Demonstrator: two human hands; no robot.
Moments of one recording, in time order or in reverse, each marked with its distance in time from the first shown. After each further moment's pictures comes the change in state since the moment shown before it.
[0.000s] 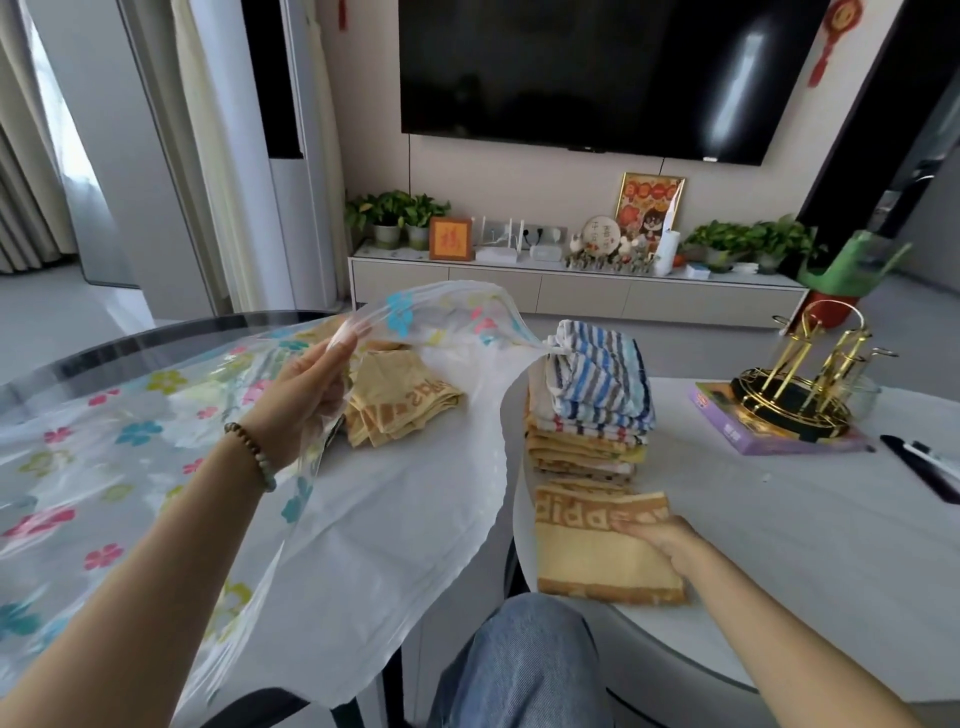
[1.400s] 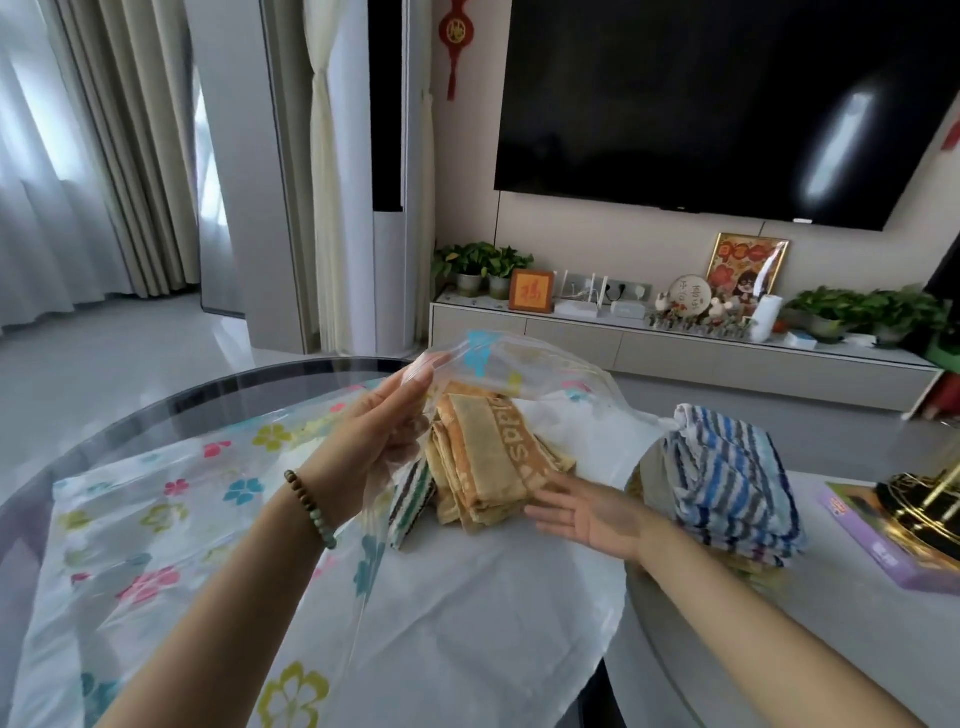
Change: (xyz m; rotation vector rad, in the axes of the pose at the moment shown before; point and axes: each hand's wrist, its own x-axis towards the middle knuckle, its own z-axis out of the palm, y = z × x) left_hand 0.005 0.045 -0.035 -0.090 -0.061 0.084; right_hand -0.037 -0.183 0.158 0.416 -0.831 -0.153
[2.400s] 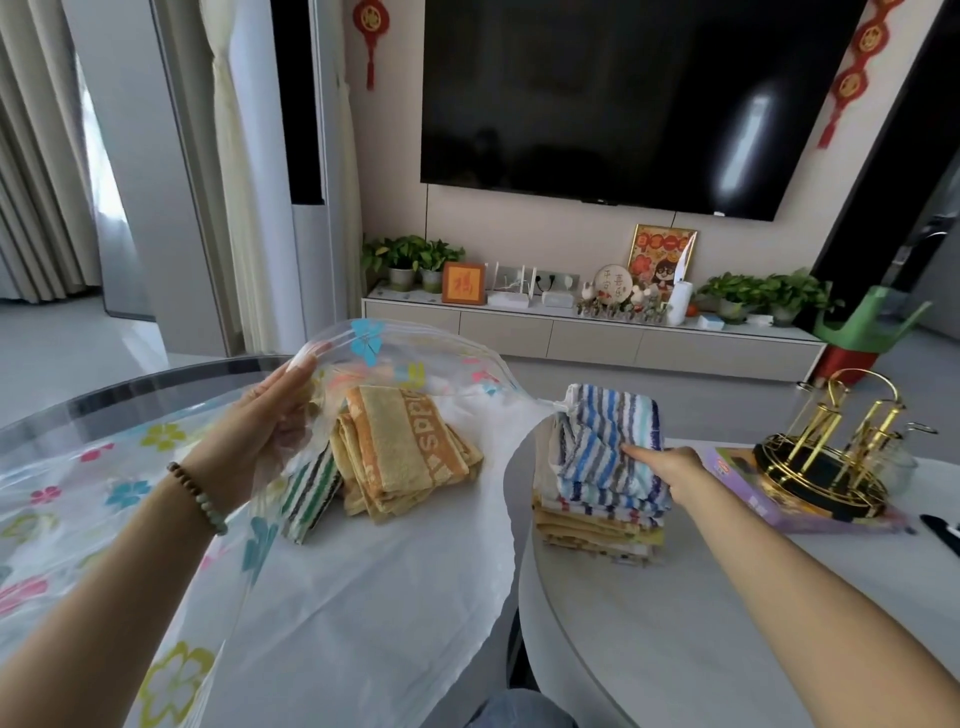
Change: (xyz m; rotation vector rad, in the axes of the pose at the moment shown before) left_hand 0.020 -0.017 0.002 -0.033 0.092 -0.071; right_hand -0.072 -0.058 -0.173 -0.415 1.001 -0.072
